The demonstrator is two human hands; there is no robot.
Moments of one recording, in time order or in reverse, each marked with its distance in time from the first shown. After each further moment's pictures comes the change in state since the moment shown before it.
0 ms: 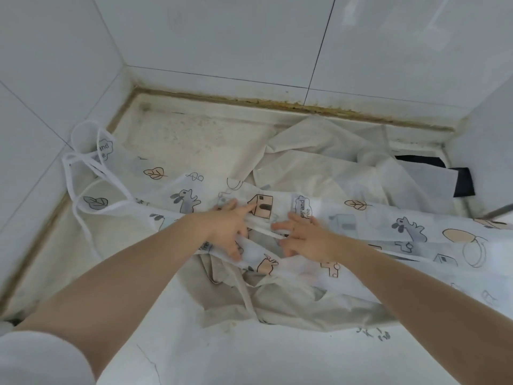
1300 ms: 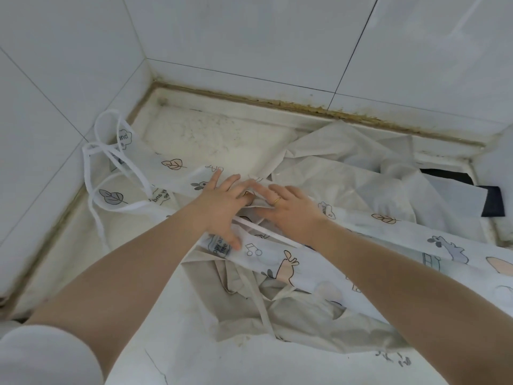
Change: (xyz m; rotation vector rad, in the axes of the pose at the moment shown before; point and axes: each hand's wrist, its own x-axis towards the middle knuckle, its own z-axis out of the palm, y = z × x) left_hand -0.002 -0.046 -0.019 0.435 0.323 -0.051; right_hand 0.066 -0.030 -0.032 -0.652 0.384 -0.164
